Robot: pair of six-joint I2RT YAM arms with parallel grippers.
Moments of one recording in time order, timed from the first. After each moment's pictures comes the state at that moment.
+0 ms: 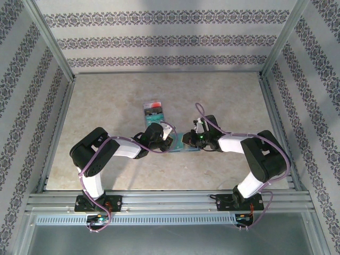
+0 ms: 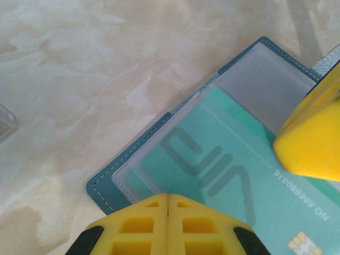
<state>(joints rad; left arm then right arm) -0.70 1.82 0.75 0.40 0.10 -0.14 0.40 1.62 0.61 0.17 -0.59 0.80</state>
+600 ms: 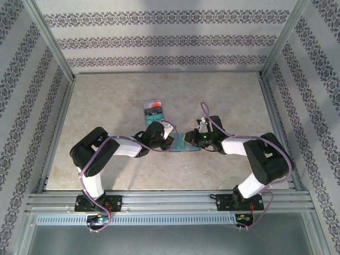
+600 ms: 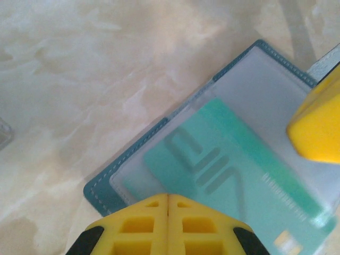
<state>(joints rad) -0.70 1.82 0.78 0.36 0.12 -0.14 0.37 1.60 0.56 0.29 -0.65 0.84</state>
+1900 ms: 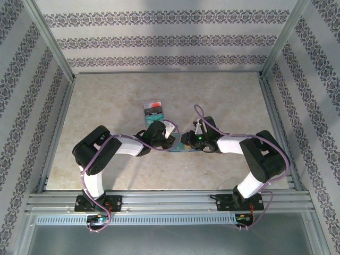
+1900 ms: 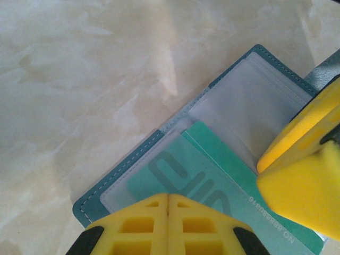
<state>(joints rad) -0.70 1.86 0.81 0.36 0.14 -0.14 0.45 1.63 0.62 0.14 -0.49 0.83</state>
